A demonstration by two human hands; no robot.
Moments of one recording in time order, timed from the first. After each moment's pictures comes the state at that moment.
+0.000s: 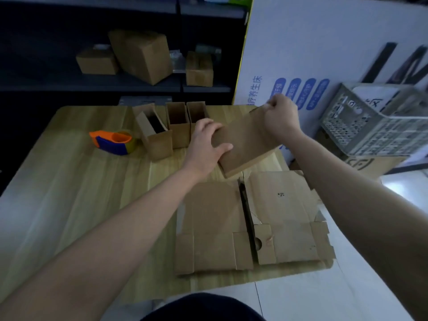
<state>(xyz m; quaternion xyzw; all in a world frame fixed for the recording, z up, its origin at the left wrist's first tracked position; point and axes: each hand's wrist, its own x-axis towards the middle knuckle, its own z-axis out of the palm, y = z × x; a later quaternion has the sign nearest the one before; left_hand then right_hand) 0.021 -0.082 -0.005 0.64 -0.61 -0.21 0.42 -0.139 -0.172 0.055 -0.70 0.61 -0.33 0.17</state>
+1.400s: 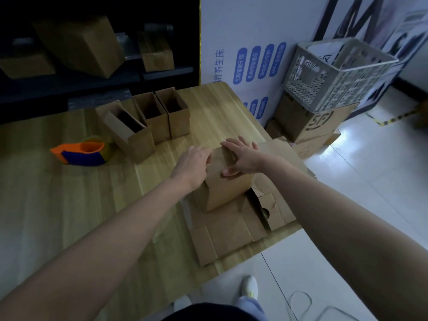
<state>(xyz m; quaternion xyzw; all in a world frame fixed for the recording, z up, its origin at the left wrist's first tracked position) 0.061 -0.068 -0.047 0.59 -0.79 -0.14 0.13 -0.116 -0.110 -0.052 -0.77 0.58 0.06 0.26</state>
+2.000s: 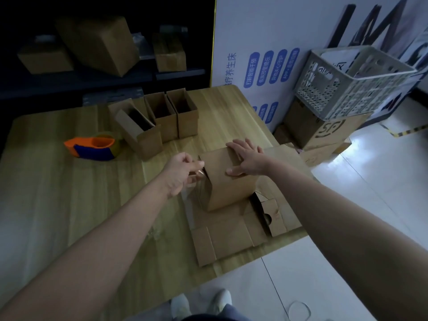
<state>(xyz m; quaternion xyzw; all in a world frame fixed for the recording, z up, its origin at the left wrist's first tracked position) 0.095 -0.060 -0.054 0.53 -0.32 -0.68 0.40 -0.116 -0.115 -0.050 -0.76 0.58 0.06 0.29</state>
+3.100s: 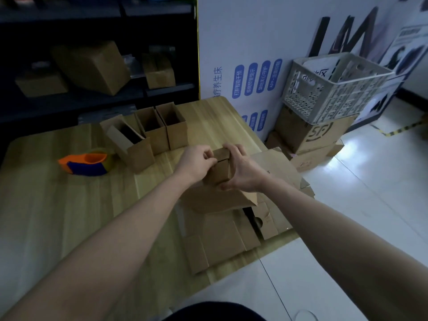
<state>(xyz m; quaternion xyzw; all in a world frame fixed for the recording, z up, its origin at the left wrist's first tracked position) 0.028 -0.077 -0.024 0.63 -0.69 -0.26 0.25 -0.137 -0.072 -0.039 -0.77 0.55 -0.16 0.29</state>
